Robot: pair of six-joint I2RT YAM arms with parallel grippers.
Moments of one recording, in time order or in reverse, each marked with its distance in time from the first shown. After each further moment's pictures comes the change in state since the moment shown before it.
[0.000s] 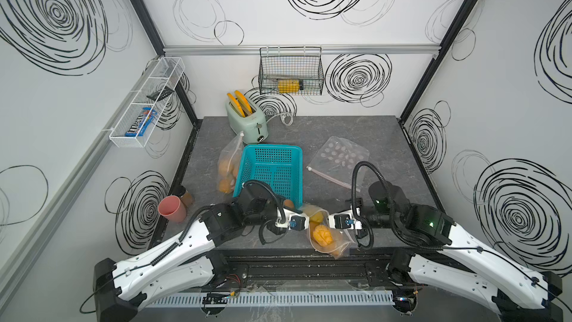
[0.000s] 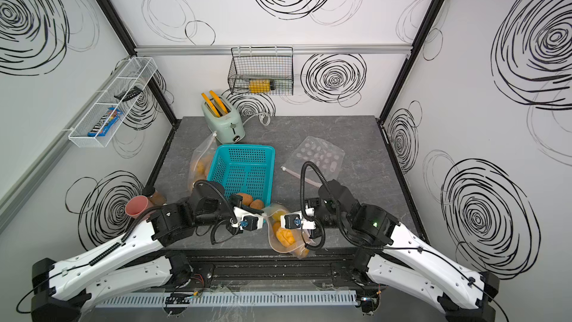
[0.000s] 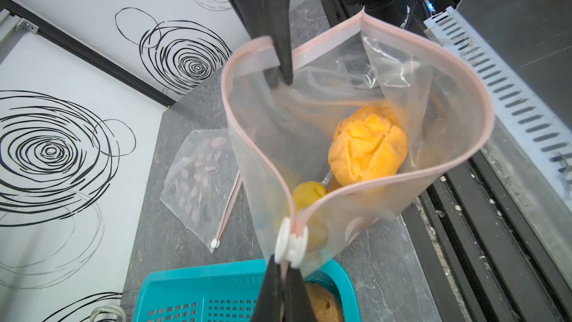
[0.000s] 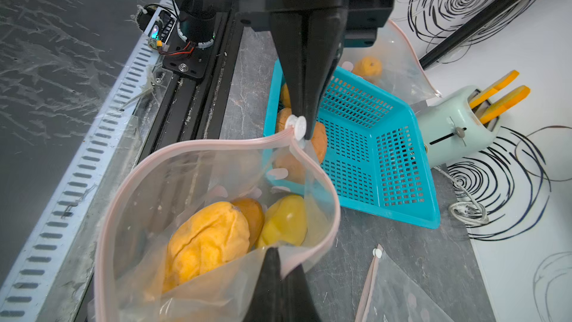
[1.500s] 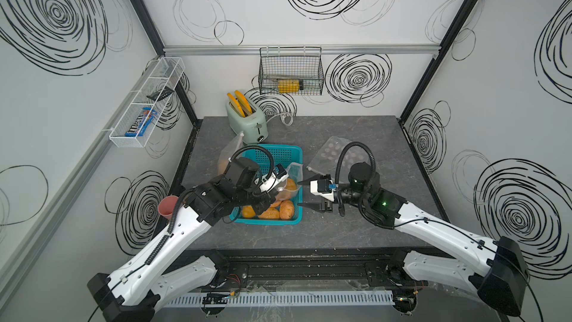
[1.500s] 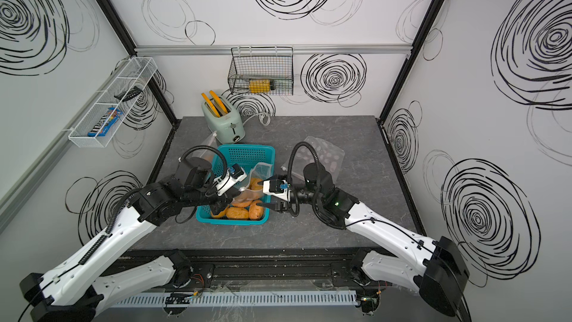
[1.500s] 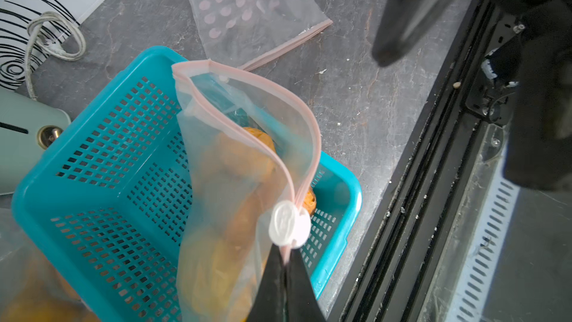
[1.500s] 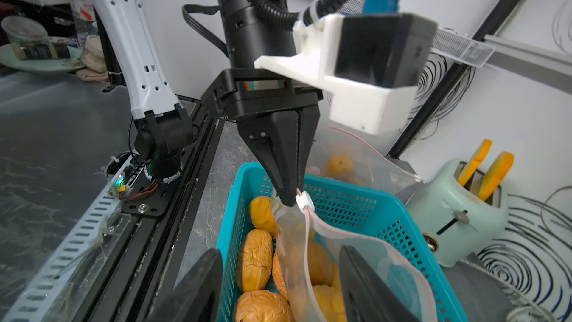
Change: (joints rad) left arm 0.269 0.080 0.291 -0.448 -0.085 -0.627; right arm -0.117 0.340 -0.089 0.824 -0.351 0.290
